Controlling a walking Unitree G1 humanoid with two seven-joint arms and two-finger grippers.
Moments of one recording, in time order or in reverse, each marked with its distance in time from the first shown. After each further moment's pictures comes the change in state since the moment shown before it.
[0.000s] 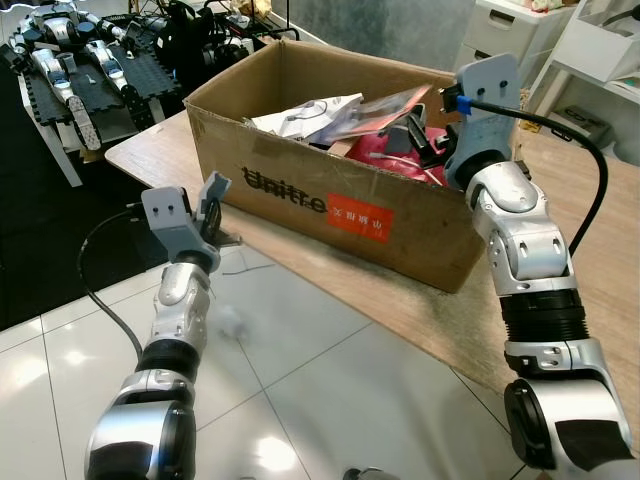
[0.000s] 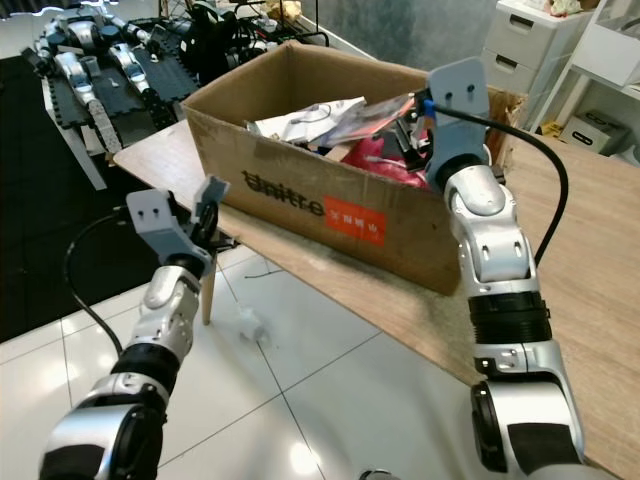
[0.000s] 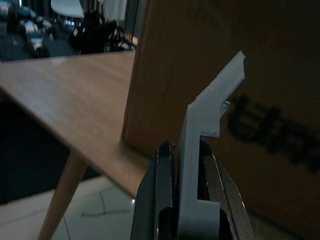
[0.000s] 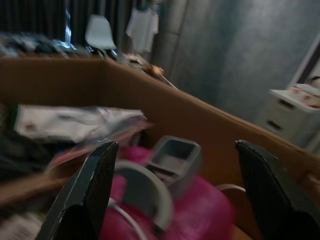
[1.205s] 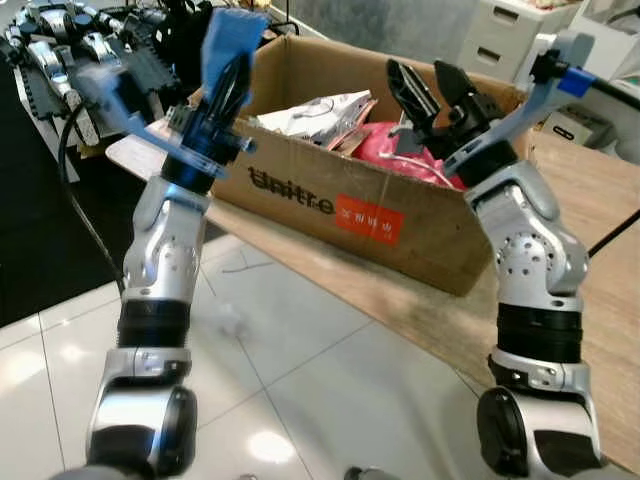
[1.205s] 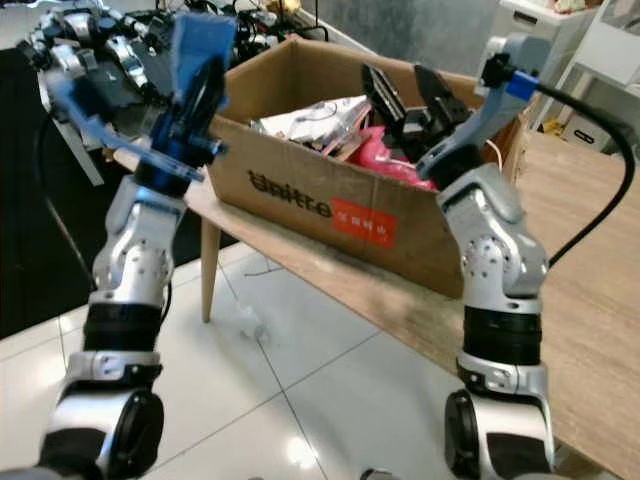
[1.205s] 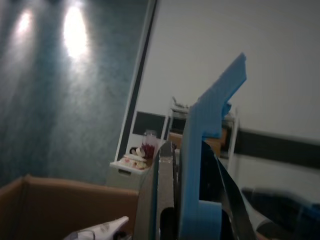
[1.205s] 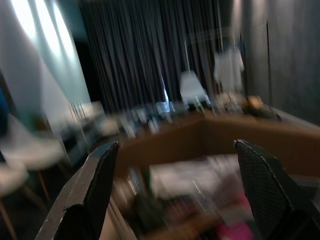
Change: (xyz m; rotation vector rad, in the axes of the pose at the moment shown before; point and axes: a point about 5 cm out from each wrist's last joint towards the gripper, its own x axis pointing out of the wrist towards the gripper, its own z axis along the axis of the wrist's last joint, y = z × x) left arm 0.013 -0.084 0.154 -0.171 -0.452 -0.748; right arm -0.025 0.003 0.022 0.428 -0.160 0.270
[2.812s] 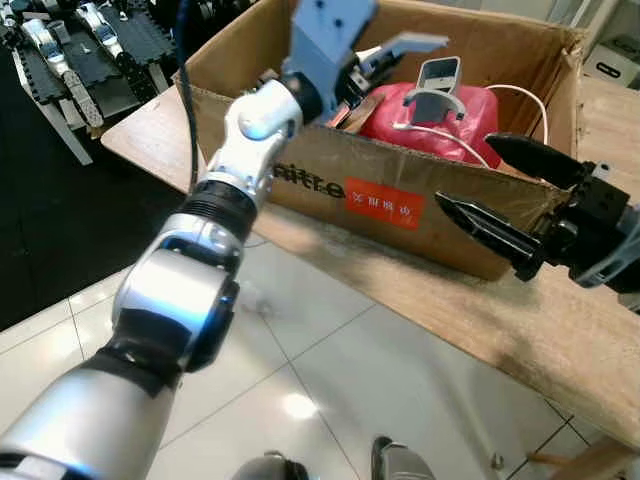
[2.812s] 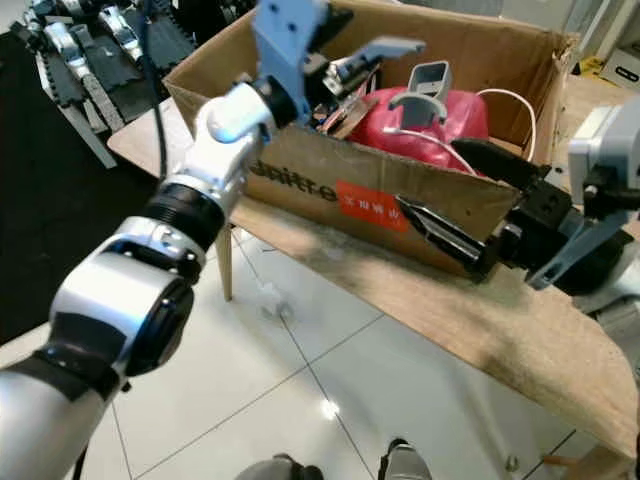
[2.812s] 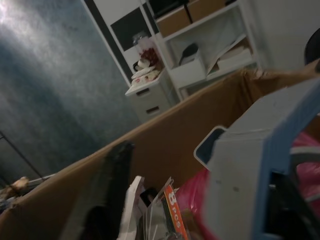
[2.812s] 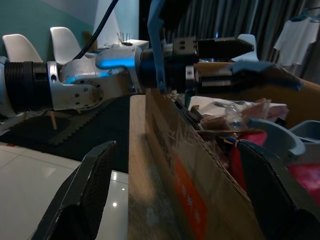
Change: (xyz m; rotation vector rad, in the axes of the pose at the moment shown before) left arm 0.093 -0.030 -0.057 0.591 0.396 -0.182; right arm -0.108 0.026 0.057 -0.318 0.181 0.352
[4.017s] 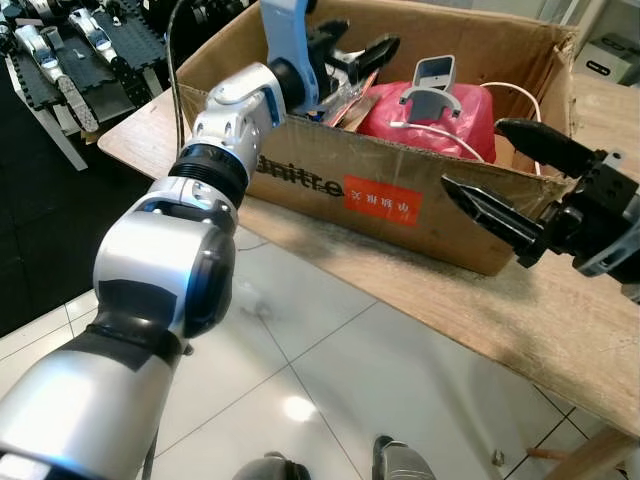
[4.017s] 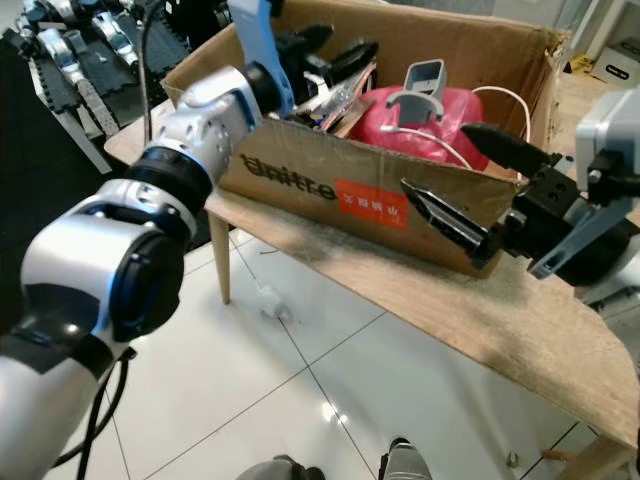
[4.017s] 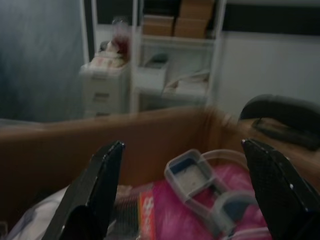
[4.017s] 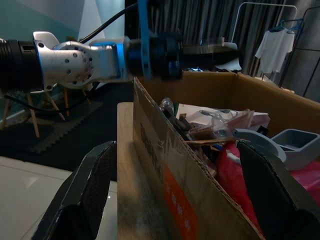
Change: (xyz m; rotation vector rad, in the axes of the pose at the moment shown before) left arm -0.004 0.039 0.015 -0.555 -0.072 -0.045; right arm 0.006 -0.004 0.005 -0.019 -0.032 -0.032
